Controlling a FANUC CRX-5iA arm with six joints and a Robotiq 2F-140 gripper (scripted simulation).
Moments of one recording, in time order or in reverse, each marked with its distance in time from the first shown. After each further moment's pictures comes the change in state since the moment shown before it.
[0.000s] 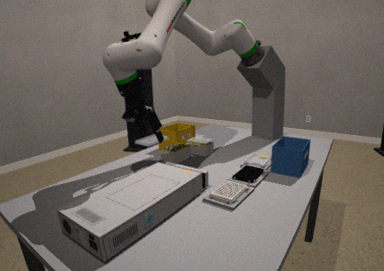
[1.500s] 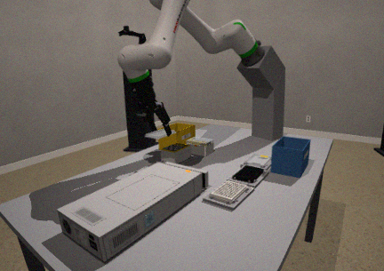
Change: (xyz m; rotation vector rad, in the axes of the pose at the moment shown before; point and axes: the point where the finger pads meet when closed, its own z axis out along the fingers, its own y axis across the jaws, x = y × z) arm -0.090 0.038 0.042 0.000 0.001 0.000
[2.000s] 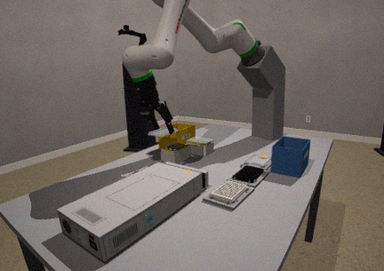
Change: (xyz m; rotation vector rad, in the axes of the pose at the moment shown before) arm -0.029 0.012 0.014 0.000 0.000 0.000
